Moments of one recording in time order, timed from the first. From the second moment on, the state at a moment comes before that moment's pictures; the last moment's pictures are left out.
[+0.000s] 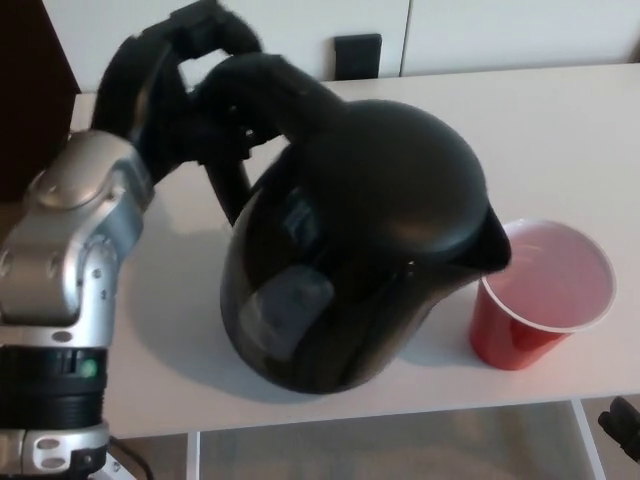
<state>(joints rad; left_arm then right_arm) -0.58 0.21 0.07 0.03 -0.24 0.48 -0.18 -0.16 -0.30 -0.36 1.01 0.27 -0.10 0.23</state>
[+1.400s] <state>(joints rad) -0.85 0.35 -0.38 0.30 0.37 0.13 0.22 -0.20 -0.30 -0.33 1.01 0.25 -0.10 0.23</state>
